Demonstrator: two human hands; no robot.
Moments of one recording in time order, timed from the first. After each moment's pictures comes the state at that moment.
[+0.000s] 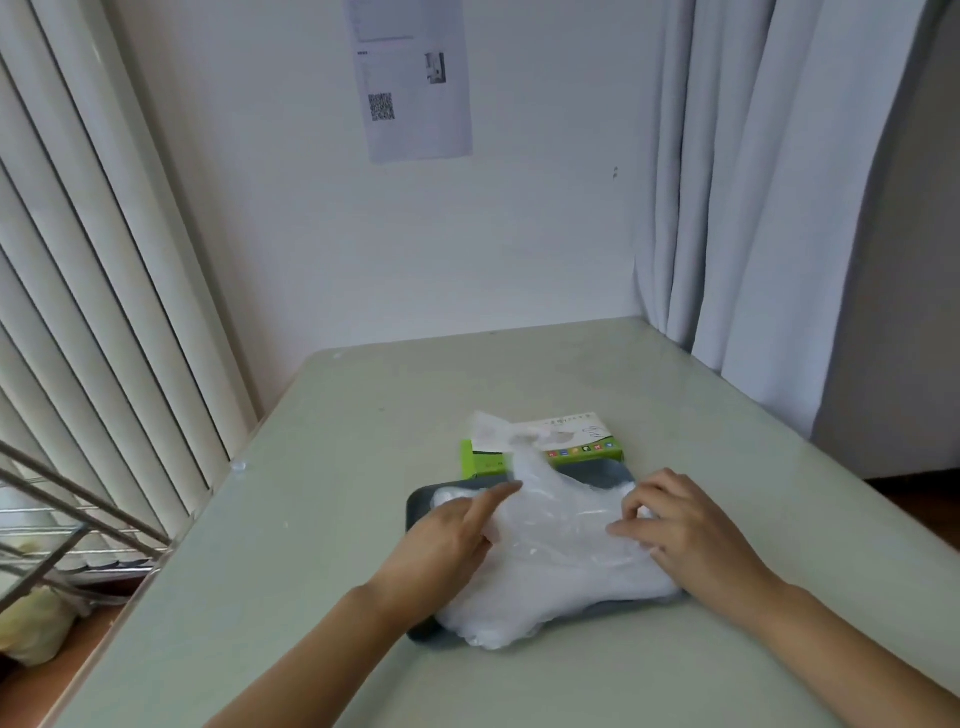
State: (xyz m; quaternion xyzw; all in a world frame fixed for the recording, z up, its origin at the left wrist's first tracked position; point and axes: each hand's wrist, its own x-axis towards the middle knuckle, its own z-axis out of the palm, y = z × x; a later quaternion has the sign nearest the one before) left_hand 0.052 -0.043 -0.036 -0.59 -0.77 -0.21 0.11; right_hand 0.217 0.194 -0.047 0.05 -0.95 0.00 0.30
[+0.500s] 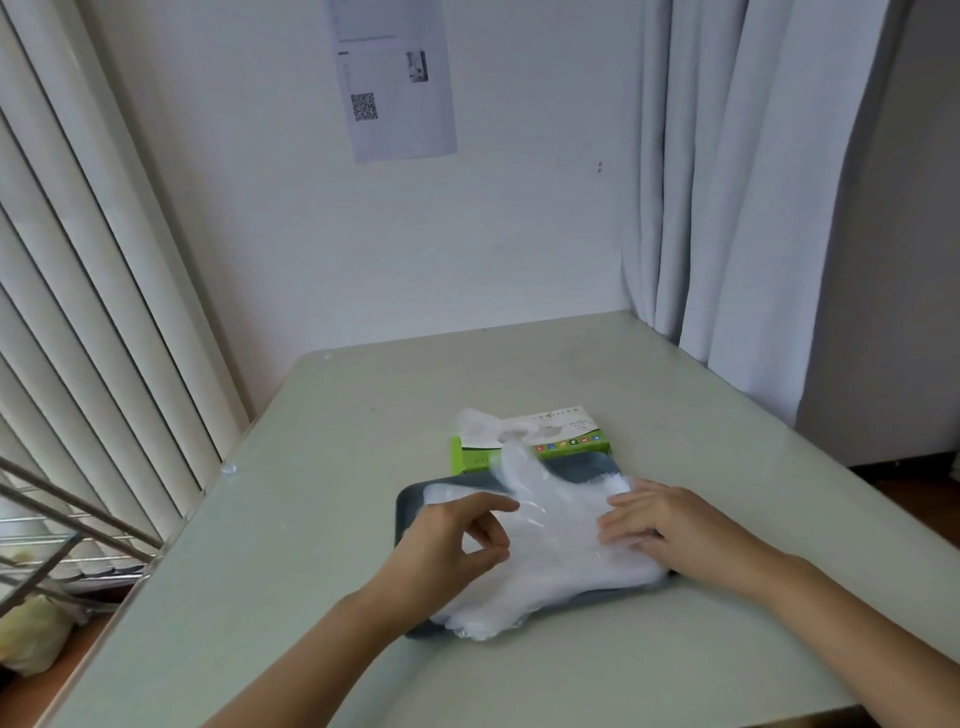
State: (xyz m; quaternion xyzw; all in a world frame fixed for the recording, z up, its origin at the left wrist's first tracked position) left_hand 0.078 -0.044 -0.019 -0.51 -0.78 -0.36 -0.04; right_hand 0.222 0.206 -0.041 0.00 -0.98 0.17 0.13
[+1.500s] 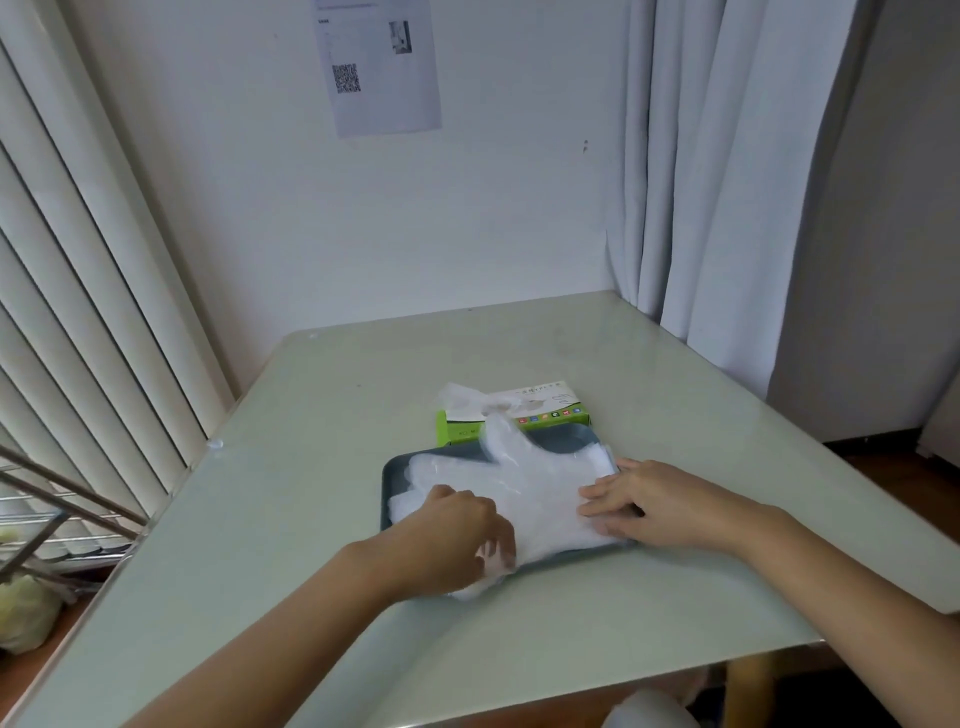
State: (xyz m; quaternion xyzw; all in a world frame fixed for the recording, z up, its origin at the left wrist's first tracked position) left_hand 0.106 -0.038 0.010 -0.61 -0.79 0.02 -0.06; right_hand 0.231 0.201 -0.031 -0.05 -0.99 0.15 -0.03
